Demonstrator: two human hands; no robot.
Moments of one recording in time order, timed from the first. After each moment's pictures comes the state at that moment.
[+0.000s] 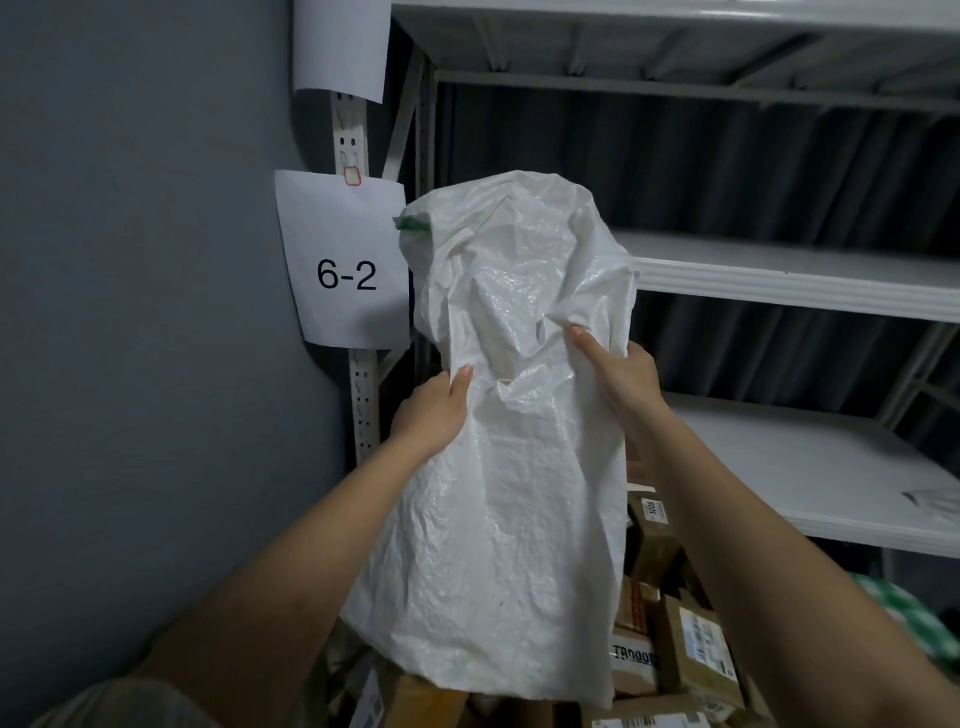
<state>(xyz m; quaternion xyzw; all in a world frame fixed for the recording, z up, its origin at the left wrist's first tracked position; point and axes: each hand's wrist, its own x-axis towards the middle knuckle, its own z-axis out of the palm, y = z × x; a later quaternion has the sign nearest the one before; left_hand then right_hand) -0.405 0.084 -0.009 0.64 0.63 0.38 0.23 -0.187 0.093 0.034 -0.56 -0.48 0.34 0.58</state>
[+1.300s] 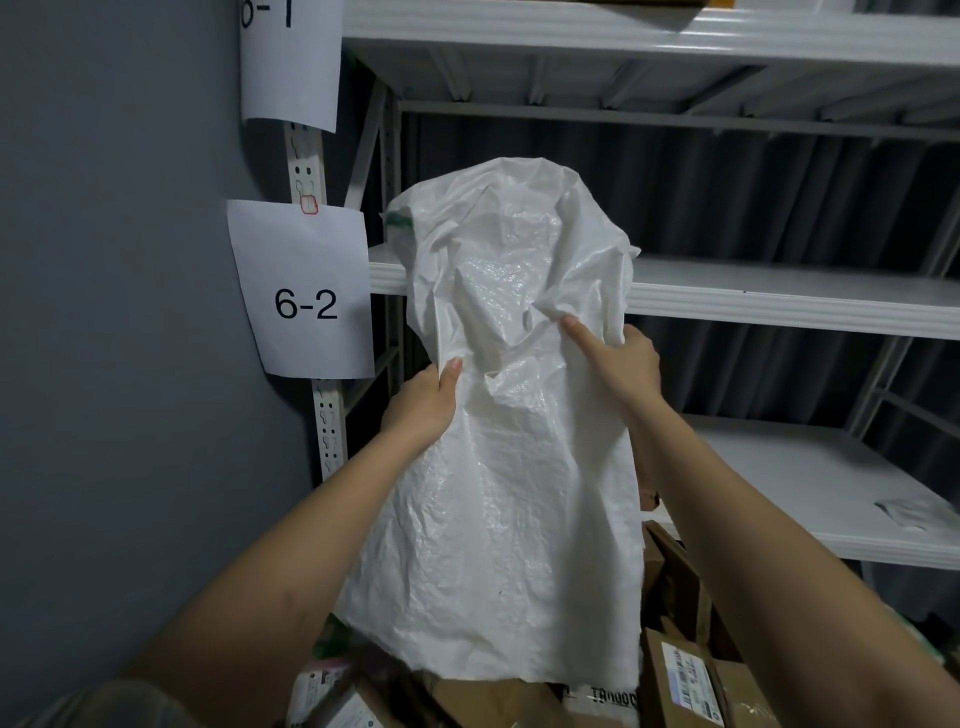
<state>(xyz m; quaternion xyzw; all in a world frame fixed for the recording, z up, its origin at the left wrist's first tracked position) -0.370 0.118 0.024 0.65 0.61 0.41 0.18 -0.145 0.116 0.068 -0.60 -0.52 0.20 0.57</state>
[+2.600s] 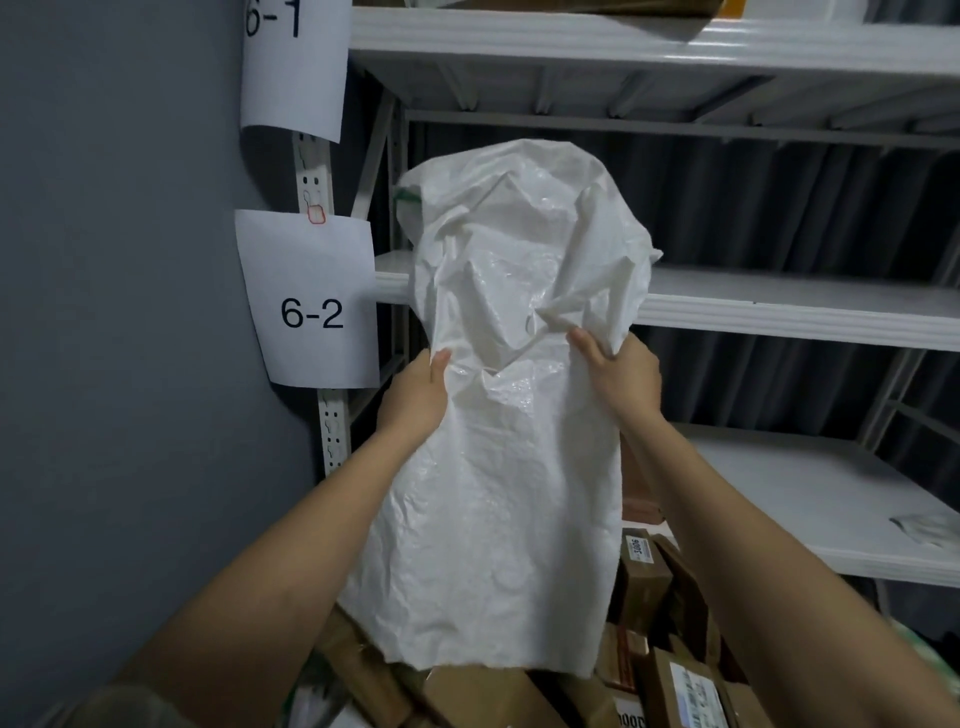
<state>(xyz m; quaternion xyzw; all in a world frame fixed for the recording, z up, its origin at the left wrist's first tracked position) -0.377 0.124 0.036 0.62 0.59 0.48 0.19 -0.153 0.122 0.069 -0.61 -0.56 0.14 0.54</state>
